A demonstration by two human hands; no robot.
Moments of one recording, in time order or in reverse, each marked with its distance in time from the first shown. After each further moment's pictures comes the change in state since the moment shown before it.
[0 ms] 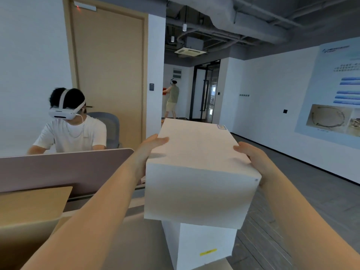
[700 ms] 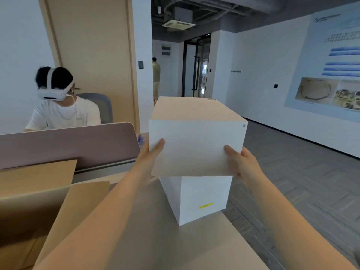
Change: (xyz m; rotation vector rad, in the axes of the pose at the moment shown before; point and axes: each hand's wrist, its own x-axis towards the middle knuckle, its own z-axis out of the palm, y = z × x) left_hand -0.066 -0.079 -0.001 -0.072 0.043 0.031; right_hand -0.066 0.092 0.009 -0.007 0.174 -0.099
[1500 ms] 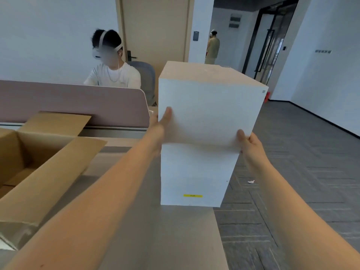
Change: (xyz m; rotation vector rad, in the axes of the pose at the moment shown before) left_hand 0.050 -0.043 0.109 0.069 0.460 -0.061; right_hand 0.132 0.049 -0.075 -0.085 -0.348 -0.079
